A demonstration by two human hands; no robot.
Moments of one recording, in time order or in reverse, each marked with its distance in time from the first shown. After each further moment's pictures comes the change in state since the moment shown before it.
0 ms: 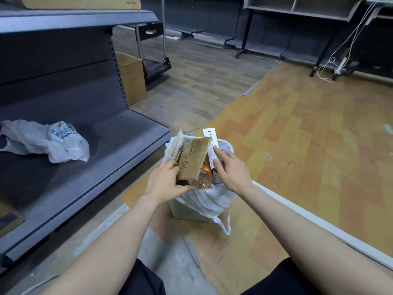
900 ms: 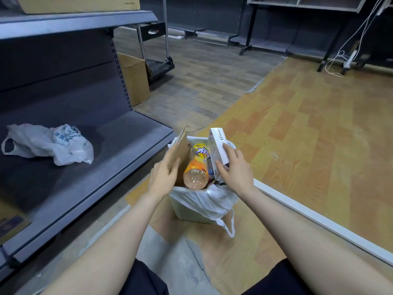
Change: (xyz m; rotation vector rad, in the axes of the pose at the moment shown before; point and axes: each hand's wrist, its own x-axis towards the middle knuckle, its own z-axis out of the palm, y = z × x) left_hand 0.008 0.004 -0.009 -0.561 0.217 -0.221; right_hand 0.006 0.005 0.008 0.045 0.109 0.105
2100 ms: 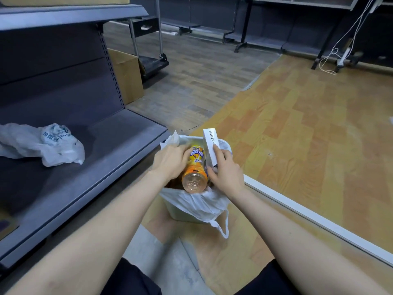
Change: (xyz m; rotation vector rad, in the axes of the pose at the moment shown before) left_hand 0.048 0.029 0.016 0.510 -0.212 0.124; right_hand -0.001 -0.003 0.008 -0.147 -0.076 -0.040
